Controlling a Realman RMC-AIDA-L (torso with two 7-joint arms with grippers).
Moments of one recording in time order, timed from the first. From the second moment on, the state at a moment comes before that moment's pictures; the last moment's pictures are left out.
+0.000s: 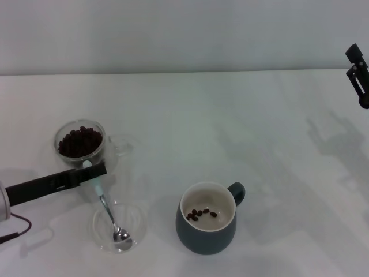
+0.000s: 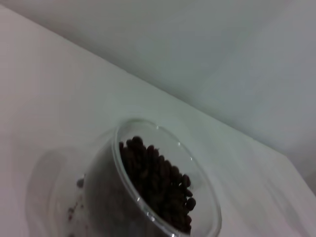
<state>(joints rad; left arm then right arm) -0.44 -2.07 0.86 0.56 1.85 1.25 -1.95 0.31 2.01 -1.87 -0.19 0.24 -1.55 0.16</state>
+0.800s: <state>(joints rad) -0.38 -2.07 0.86 0.57 1.83 1.21 -1.92 0.30 2.01 -1.86 -0.18 0.24 -1.55 0.16</state>
